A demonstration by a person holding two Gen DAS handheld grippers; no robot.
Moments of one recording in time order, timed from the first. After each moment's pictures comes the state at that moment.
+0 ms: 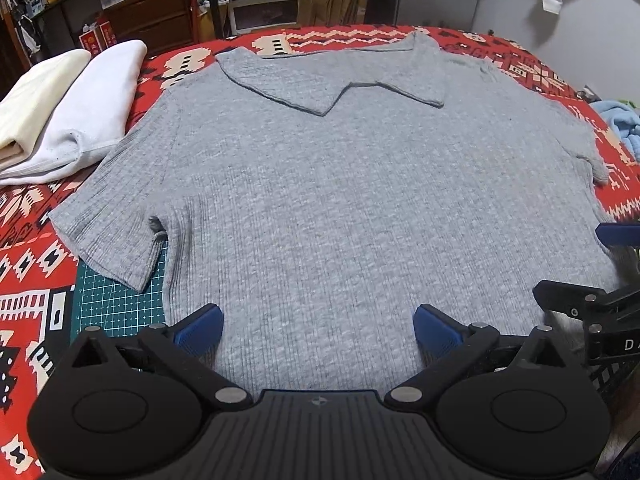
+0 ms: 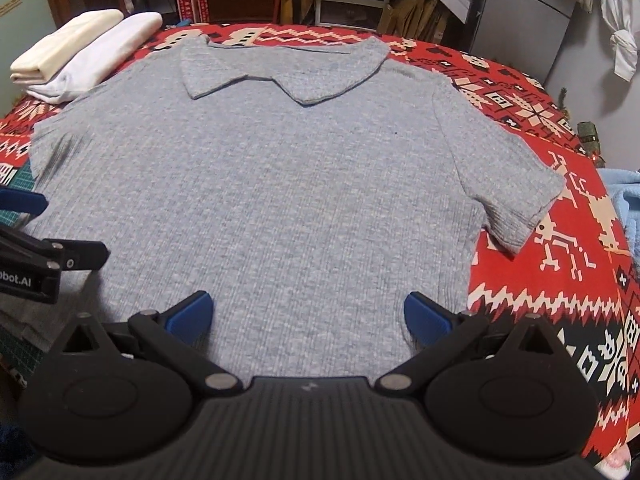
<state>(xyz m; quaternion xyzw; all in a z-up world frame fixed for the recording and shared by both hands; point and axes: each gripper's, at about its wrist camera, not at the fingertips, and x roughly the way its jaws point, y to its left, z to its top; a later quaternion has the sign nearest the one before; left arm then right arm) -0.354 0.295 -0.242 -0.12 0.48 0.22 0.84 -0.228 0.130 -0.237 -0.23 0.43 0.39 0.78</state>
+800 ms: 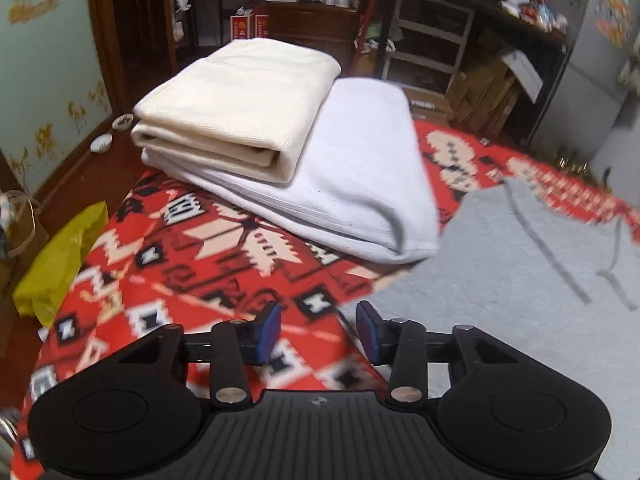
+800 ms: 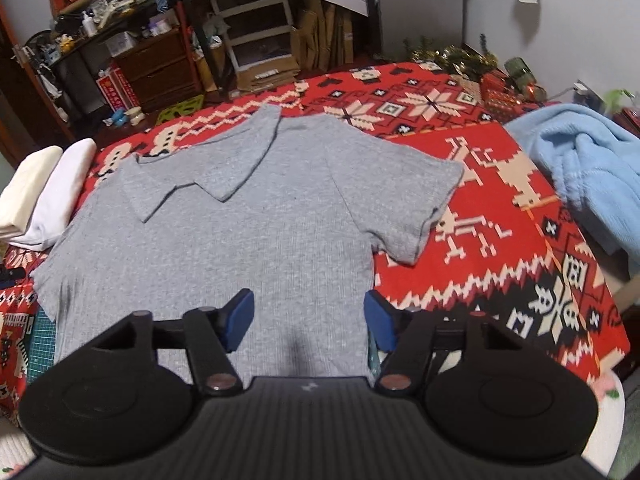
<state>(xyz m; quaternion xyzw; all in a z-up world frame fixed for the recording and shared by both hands) -0.435 0.517 -0.211 -0.21 0.38 0.38 0.82 -0.189 0.074 -0.163 -0.06 0.46 0.30 0.83</state>
